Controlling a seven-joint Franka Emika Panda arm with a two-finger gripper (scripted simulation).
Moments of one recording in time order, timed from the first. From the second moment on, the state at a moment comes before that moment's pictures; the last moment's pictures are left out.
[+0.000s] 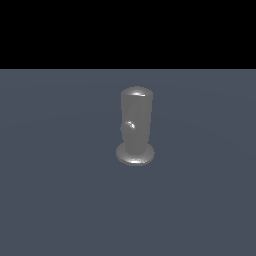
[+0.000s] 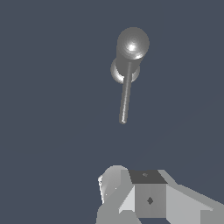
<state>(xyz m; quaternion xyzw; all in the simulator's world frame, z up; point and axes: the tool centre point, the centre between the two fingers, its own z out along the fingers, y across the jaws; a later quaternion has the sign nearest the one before) -0.257 0.007 0.484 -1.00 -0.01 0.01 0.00</state>
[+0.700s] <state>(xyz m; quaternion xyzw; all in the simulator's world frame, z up) -0.255 0.012 0.453 -1.00 0.00 0.01 0.00</state>
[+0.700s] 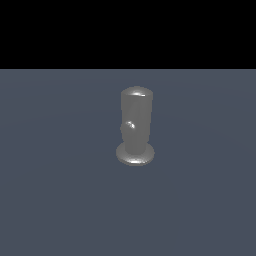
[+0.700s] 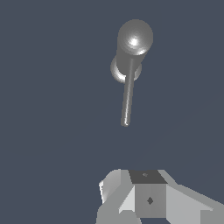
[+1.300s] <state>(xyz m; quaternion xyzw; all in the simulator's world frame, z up) -0.249 0.025 0.361 -1.00 0.02 0.01 0.00</state>
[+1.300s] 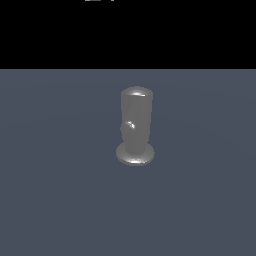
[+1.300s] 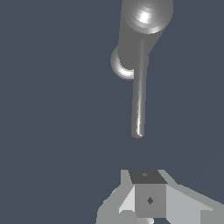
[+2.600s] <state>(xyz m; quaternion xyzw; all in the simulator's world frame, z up) -0.231 0.045 0.224 -1.00 0.05 0.00 0.00</state>
